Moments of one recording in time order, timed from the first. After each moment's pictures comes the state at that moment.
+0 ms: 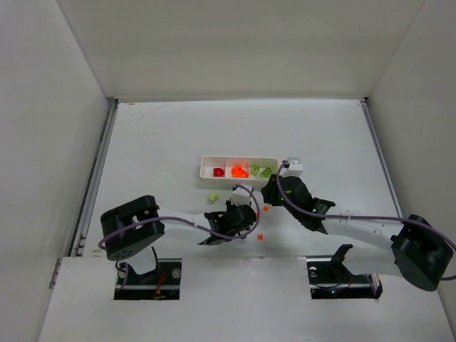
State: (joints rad) left arm -1.22 1.60 0.63 0.20 -0.57 -0.72; right arm 0.82 1.19 0.51 0.14 0.38 0.65
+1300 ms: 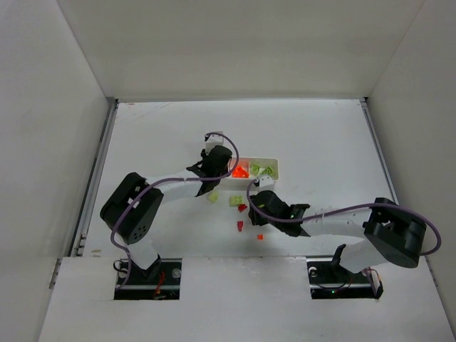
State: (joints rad) left arm -0.69 1.68 0.91 0.08 -0.49 -0.50; right arm 1.03 1.42 0.58 0.05 0.34 0.61
